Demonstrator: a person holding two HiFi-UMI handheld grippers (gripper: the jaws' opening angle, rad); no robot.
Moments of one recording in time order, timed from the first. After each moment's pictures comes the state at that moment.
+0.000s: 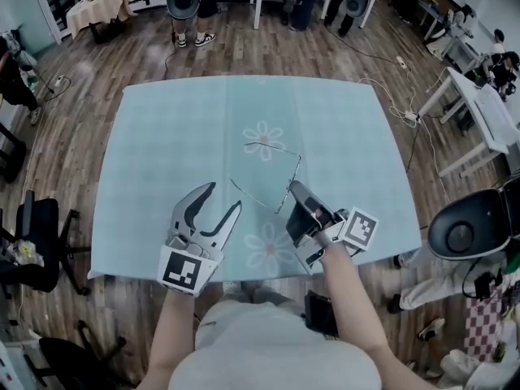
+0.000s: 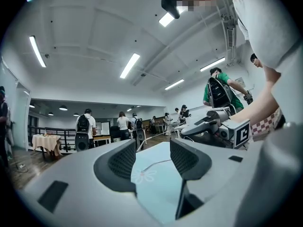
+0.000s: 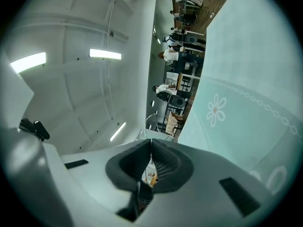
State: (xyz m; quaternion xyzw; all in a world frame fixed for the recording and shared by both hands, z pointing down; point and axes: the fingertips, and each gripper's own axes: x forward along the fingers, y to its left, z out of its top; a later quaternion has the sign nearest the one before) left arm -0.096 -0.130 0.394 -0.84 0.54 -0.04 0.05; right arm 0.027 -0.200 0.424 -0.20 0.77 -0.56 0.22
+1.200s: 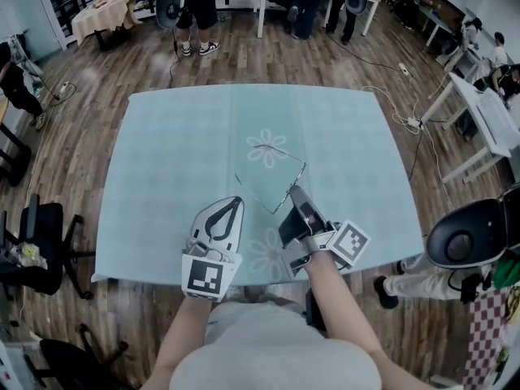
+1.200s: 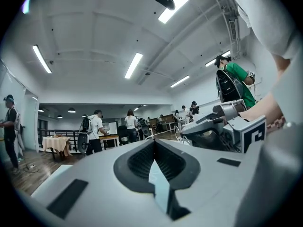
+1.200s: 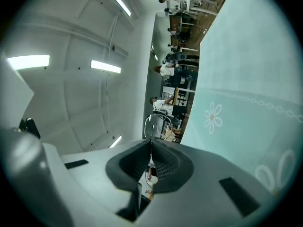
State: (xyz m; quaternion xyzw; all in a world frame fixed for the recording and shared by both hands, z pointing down) left arm -0.079 -0.135 0.398 -0.81 0.58 -0.05 0.06; right arm 0.027 -0.199 0.424 -0.27 0.74 -0.55 0.28
